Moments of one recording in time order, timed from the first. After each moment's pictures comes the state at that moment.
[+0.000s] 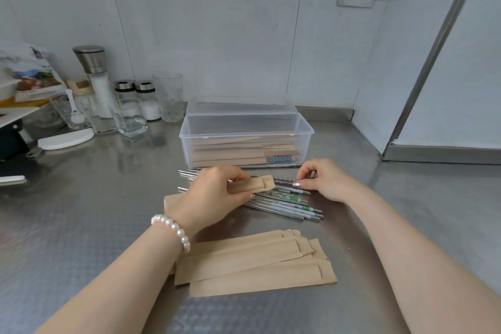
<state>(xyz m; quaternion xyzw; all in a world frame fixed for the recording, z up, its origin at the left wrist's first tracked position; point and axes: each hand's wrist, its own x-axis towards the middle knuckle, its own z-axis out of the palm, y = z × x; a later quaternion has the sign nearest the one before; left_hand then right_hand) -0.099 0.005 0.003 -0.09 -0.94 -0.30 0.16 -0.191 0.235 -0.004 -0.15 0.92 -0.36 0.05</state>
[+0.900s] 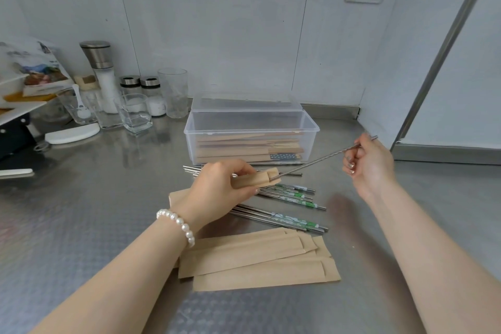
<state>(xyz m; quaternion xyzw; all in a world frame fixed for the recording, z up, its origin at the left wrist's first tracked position) -0.098 0.006 0.004 -0.10 -0.92 -0.34 0.18 -0.192 0.255 0.012 0.05 0.54 -0.84 -0.09</state>
